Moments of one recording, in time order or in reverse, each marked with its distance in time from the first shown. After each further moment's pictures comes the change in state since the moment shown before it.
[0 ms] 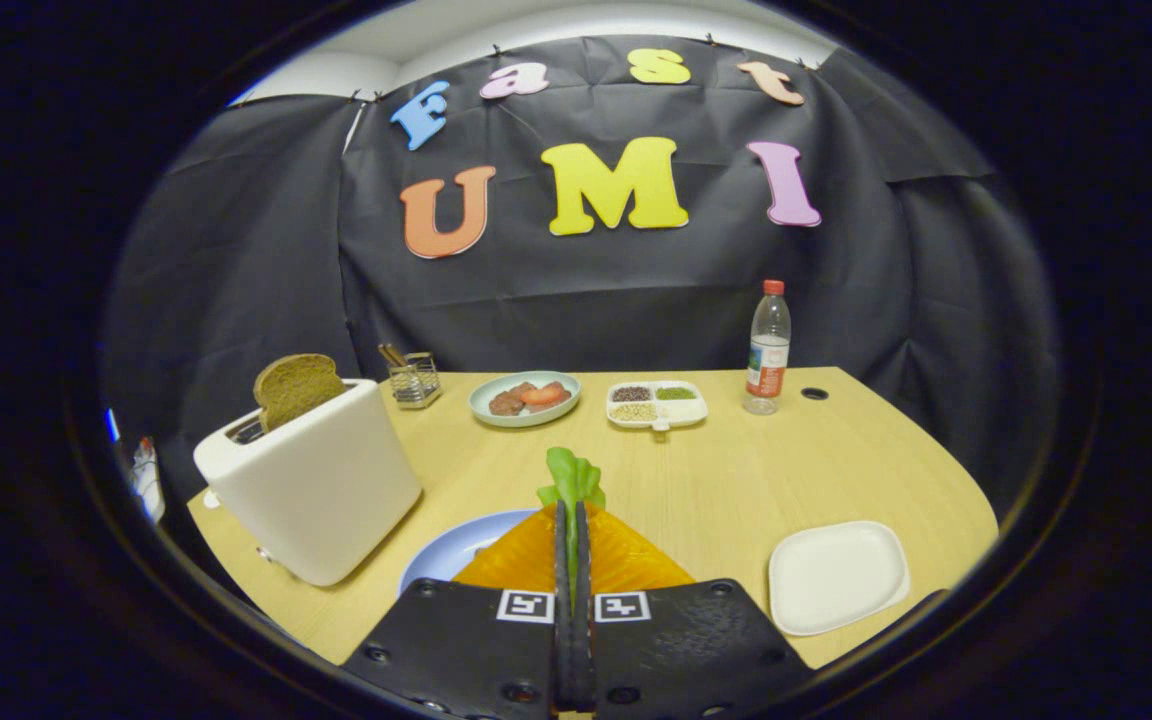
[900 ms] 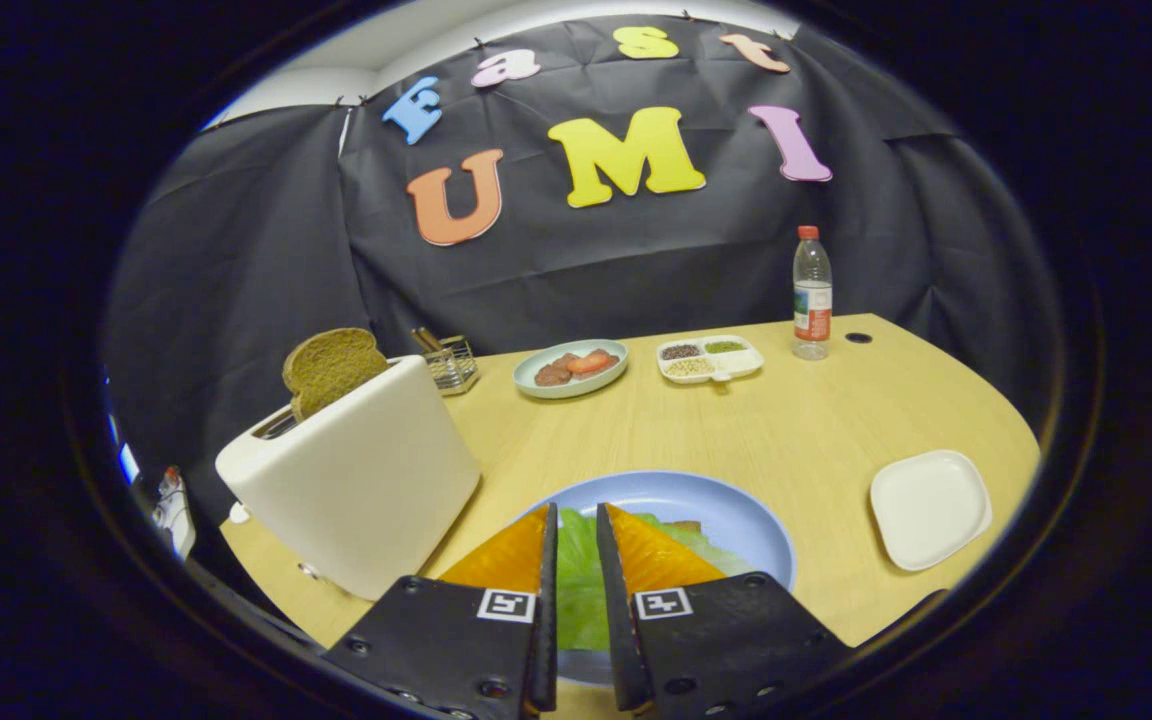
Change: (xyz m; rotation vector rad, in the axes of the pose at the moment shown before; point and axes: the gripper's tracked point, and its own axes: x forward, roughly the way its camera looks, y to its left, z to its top) arm 0.010 0.064 -0.033 0.124 0.061 0.109
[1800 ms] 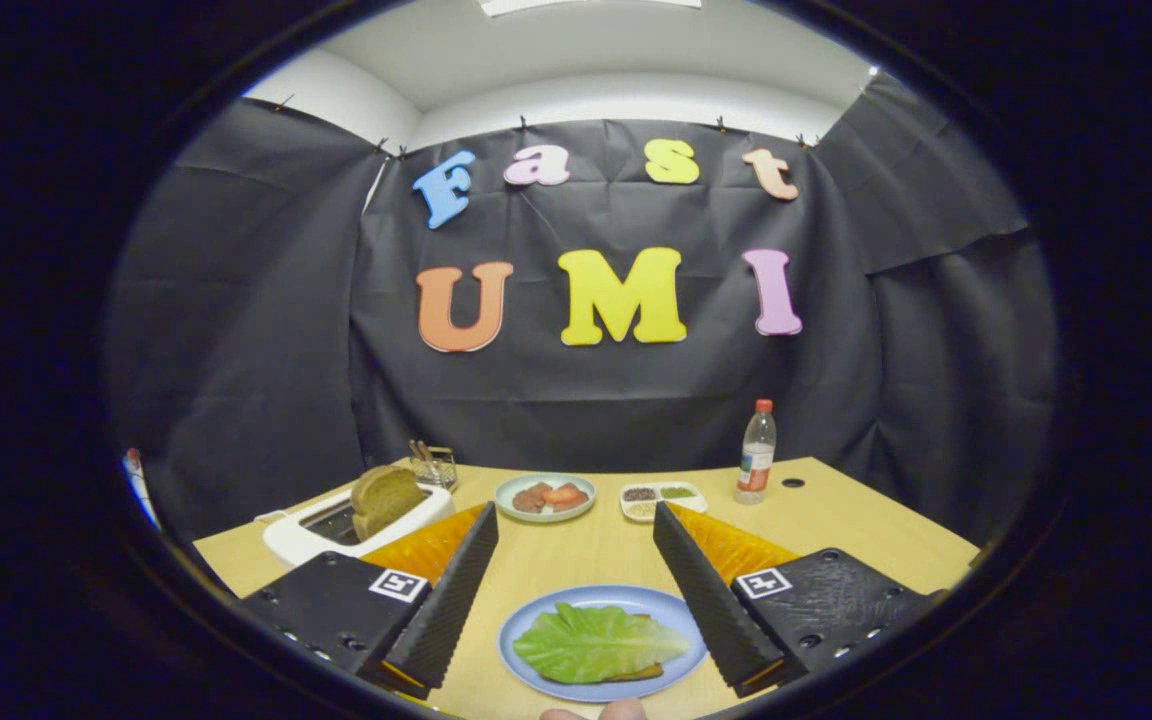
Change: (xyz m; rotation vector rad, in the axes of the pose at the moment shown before) arm -0.091 0.055 0.115 -0.147 -0.380 -0.141
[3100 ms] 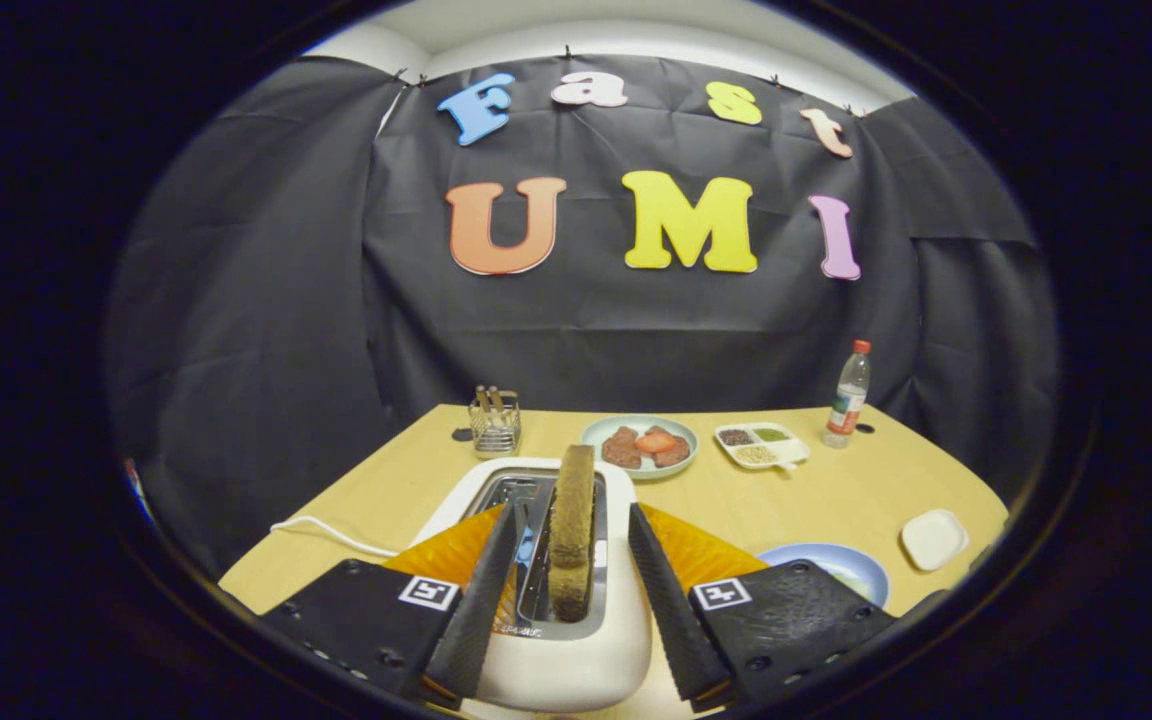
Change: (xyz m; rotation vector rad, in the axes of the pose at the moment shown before) arm 0.096 0.163 -0.070 -0.014 0.251 -0.049
